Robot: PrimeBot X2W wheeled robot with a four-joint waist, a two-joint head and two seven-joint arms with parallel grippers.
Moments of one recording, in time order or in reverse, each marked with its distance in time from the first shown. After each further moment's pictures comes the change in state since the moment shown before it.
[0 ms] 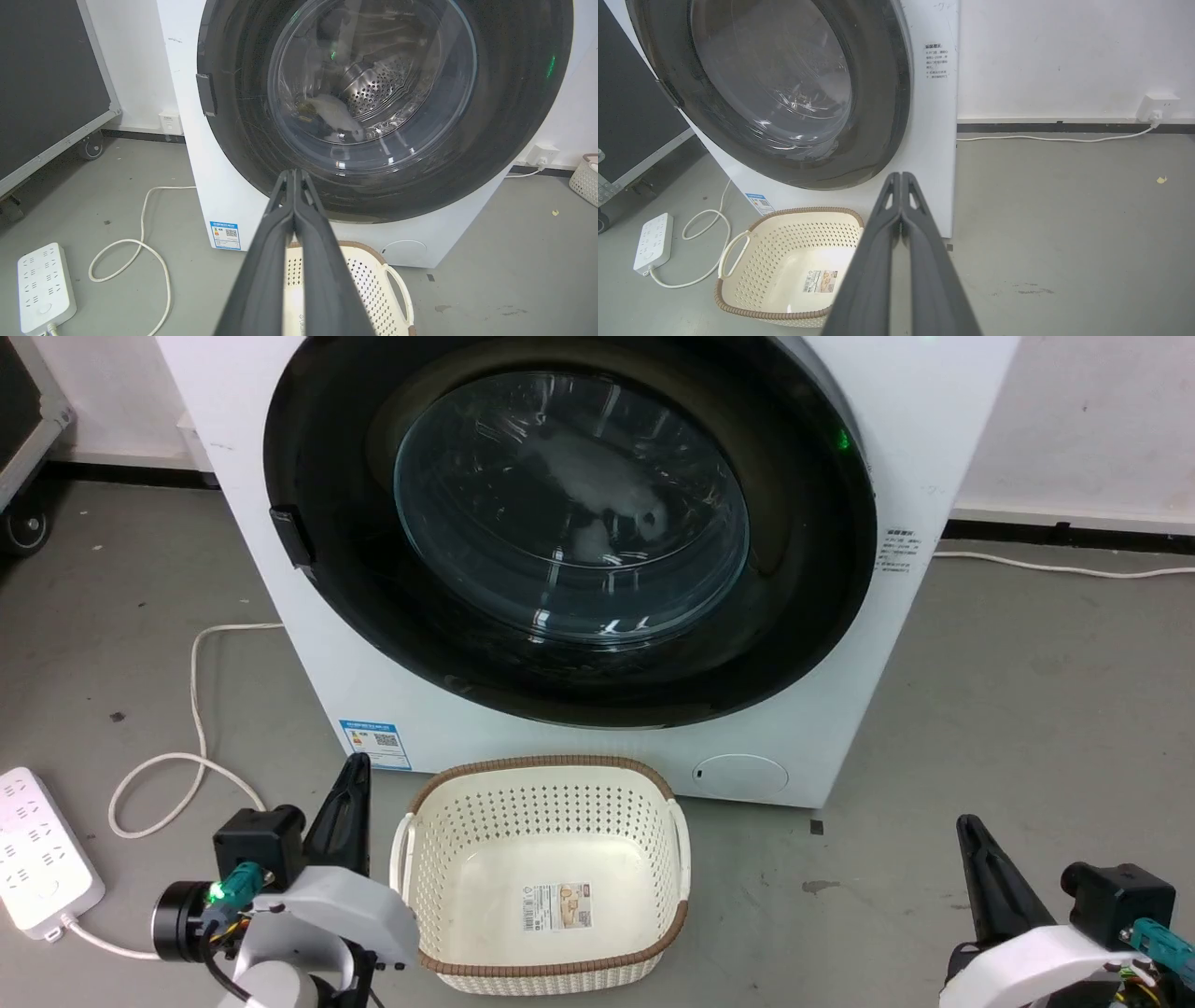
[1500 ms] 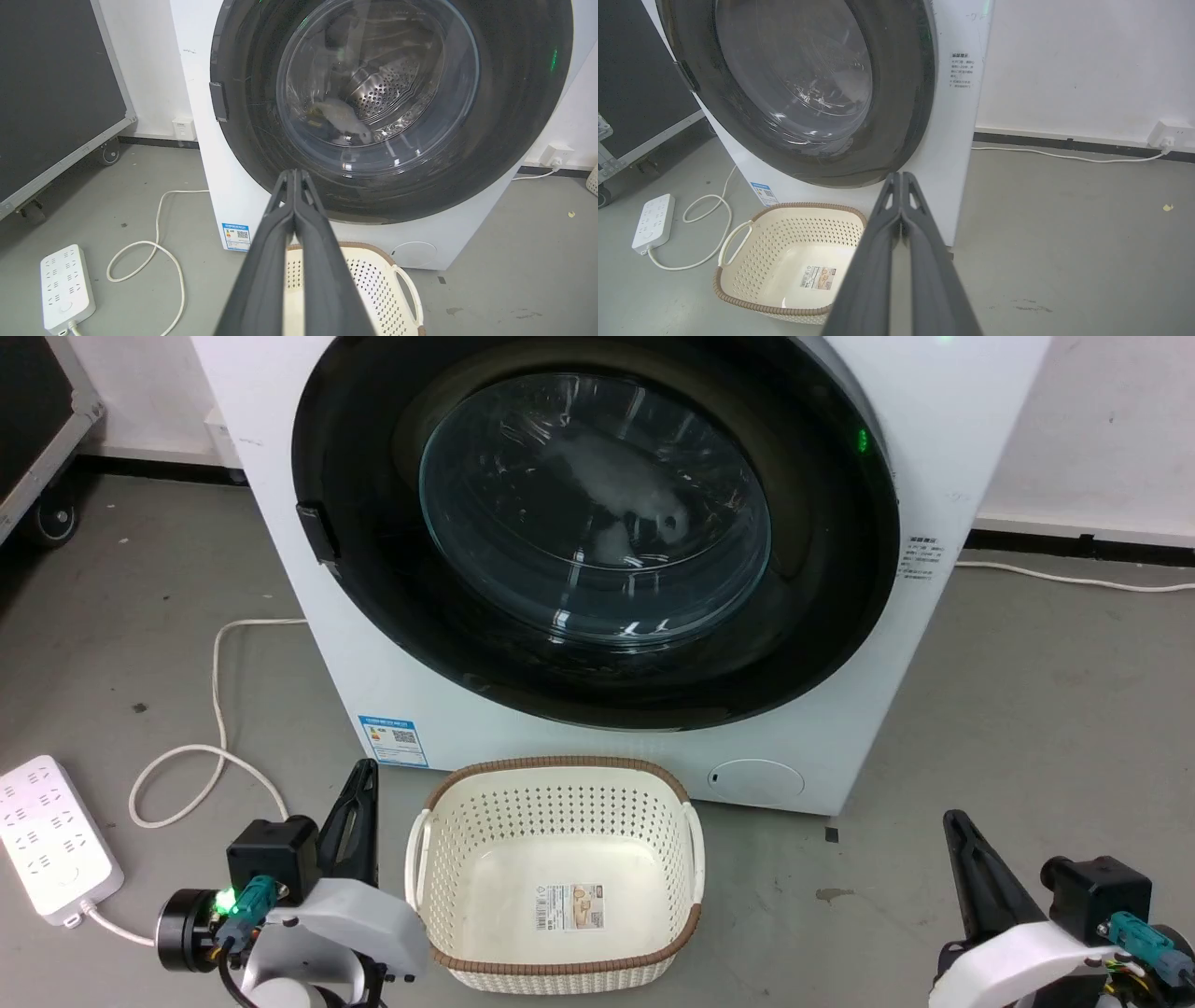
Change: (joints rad) left arm 0.064 -0.107 0.126 -0.066 0.180 -0.070 0.059; right arm 0.000 0.000 0.022 -0.026 -0.067 0.000 0.015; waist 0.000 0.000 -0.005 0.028
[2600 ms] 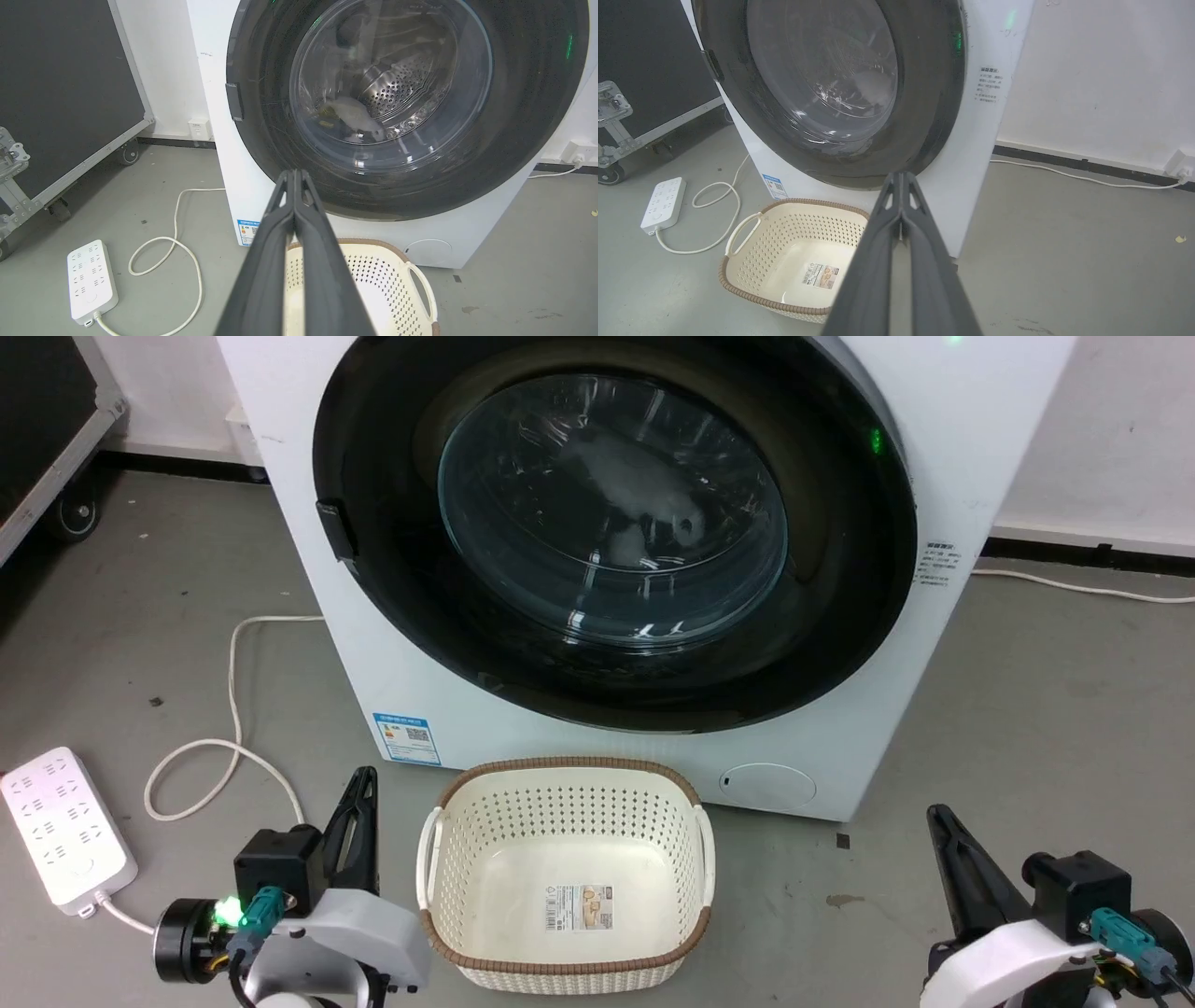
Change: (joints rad) left arm 0.046 -0.086 0.098 -0.051 0.138 -0.053 0.049; right arm -0.002 0.000 0.016 -0.023 -0.051 0.000 0.007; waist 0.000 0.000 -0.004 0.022
